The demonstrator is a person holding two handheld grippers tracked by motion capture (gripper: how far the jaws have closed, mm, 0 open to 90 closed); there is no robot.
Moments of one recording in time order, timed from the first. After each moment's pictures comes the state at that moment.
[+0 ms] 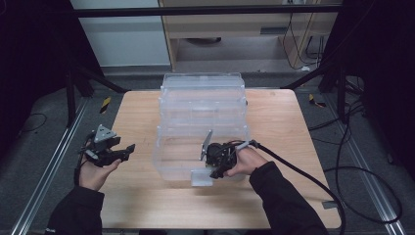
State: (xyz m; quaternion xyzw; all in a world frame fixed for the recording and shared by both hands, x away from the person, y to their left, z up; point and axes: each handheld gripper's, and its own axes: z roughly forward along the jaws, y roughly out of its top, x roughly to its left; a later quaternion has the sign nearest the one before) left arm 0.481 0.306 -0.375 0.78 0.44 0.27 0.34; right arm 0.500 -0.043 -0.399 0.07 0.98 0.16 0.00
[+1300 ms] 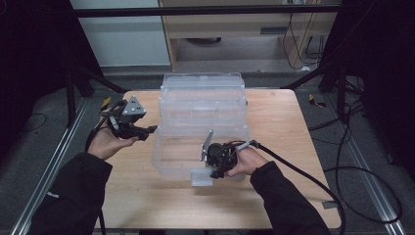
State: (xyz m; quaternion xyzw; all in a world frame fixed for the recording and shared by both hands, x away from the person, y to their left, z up) left arm 0.523 0.235 -0.302 0.88 0.25 0.27 0.29; right arm 0.499 -0.045 -0.399 0.06 0.98 0.17 0.01
